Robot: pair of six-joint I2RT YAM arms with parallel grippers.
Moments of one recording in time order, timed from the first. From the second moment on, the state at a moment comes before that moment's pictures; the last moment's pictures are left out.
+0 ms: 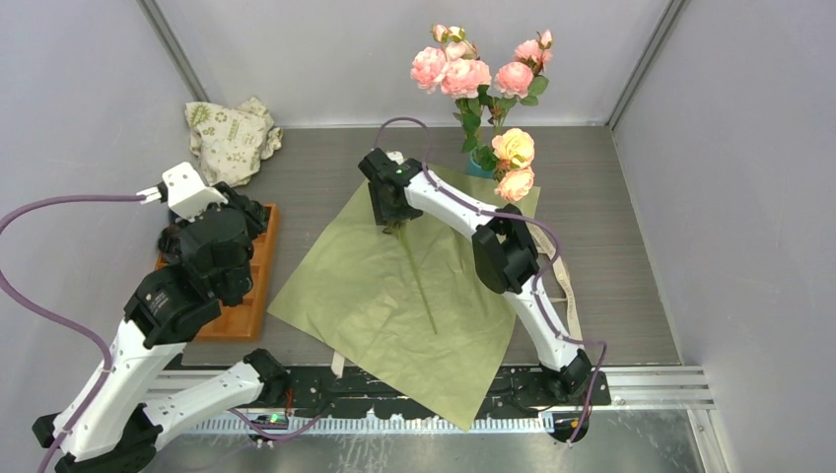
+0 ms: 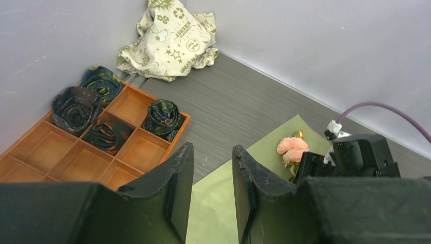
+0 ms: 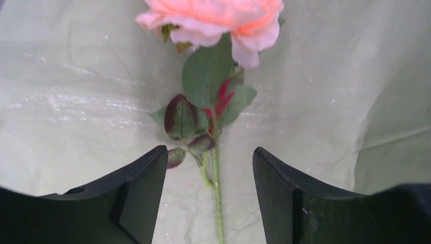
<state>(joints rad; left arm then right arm) -0.75 0.80 1.30 -0.80 -1.10 -0.55 0.78 2.36 2.12 -0.91 0.28 0.47</state>
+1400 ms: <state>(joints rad) -0.75 0.79 1.26 -0.80 -1.05 -0.56 0.76 2.24 2.18 -0.91 0.18 0.47</state>
